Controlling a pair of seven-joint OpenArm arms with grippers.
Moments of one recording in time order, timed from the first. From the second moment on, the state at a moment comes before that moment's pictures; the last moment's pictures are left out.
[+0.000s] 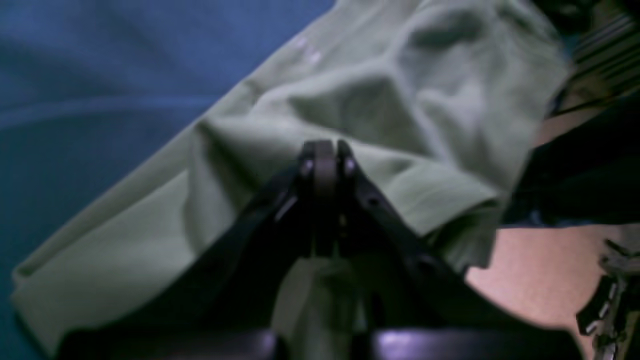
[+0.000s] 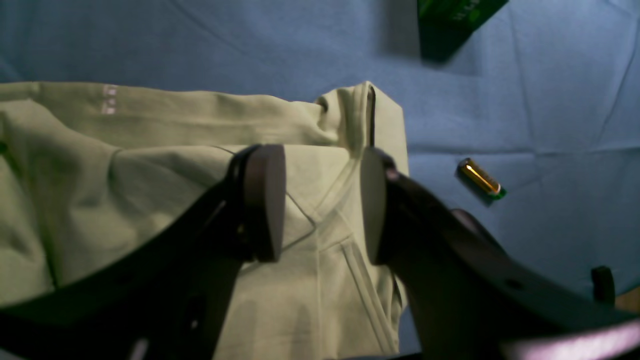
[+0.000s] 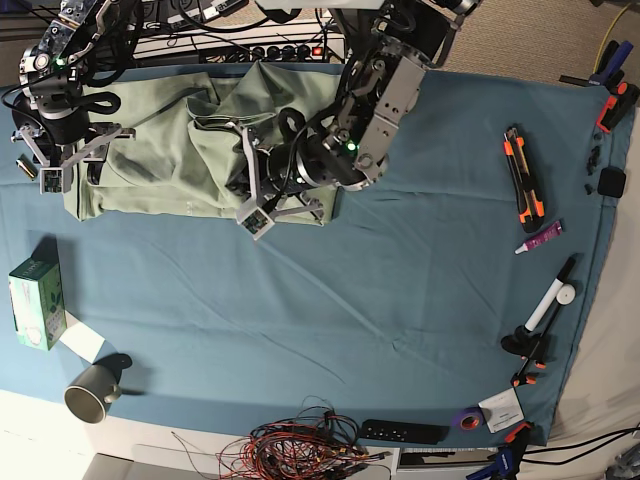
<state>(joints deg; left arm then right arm) -2.2 10.2 28.5 91.8 -17.4 -23.0 50.2 -20.1 10.4 39.8 121.2 11.6 26.6 -53.1</state>
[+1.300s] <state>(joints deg) -0.6 4.0 31.8 93.8 -10.8 -23.9 59.3 -20.1 10.4 39.8 121.2 11.6 26.6 -52.7</state>
